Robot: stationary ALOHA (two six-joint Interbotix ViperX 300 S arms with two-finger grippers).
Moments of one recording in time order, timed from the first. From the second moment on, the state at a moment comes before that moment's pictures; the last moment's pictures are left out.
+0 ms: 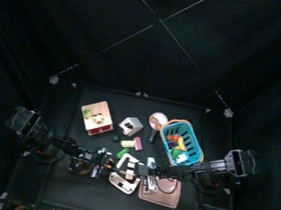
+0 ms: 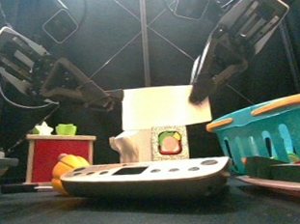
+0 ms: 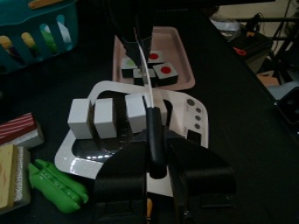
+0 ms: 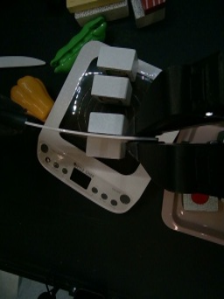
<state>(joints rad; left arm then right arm) -0.21 -0.05 1.01 -0.14 -0.63 0.11 0.18 -0.10 0.71 -0.19 0.08 0.23</state>
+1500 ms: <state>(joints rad) -0.18 0.04 1.01 -0.16 -0.60 0.11 0.17 0.00 0.71 -0.15 0.08 0.23</state>
